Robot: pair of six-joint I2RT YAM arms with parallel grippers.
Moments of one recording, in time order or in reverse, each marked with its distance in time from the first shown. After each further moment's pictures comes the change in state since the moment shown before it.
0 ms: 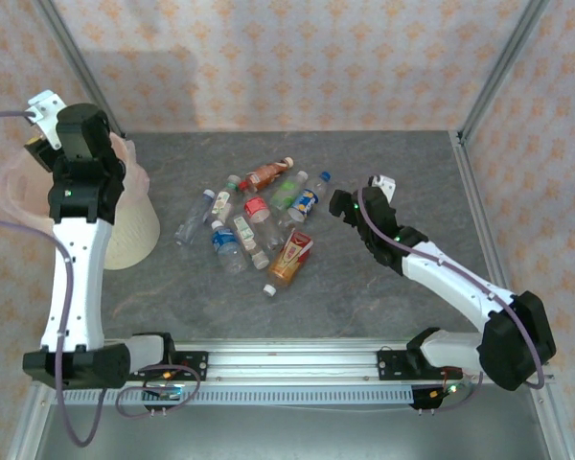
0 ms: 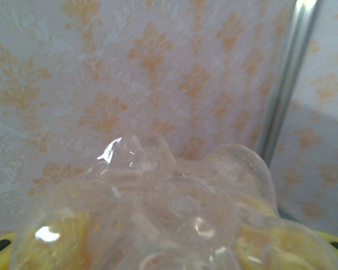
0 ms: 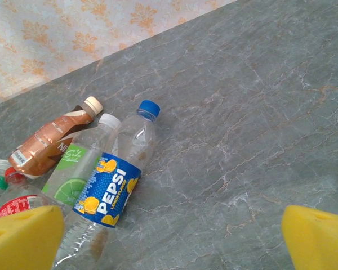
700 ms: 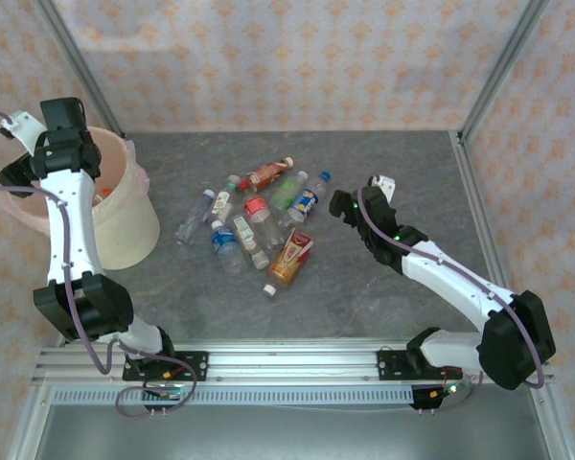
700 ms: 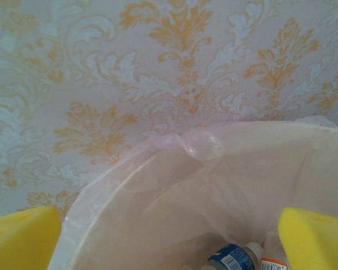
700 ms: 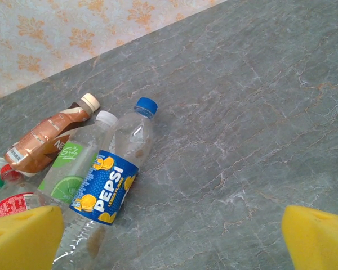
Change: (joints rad) left arm 0.241 0.284 0.167 -0.327 -0.029 -0.222; right arm 0.000 0.002 0.006 -0.022 0.000 0.002
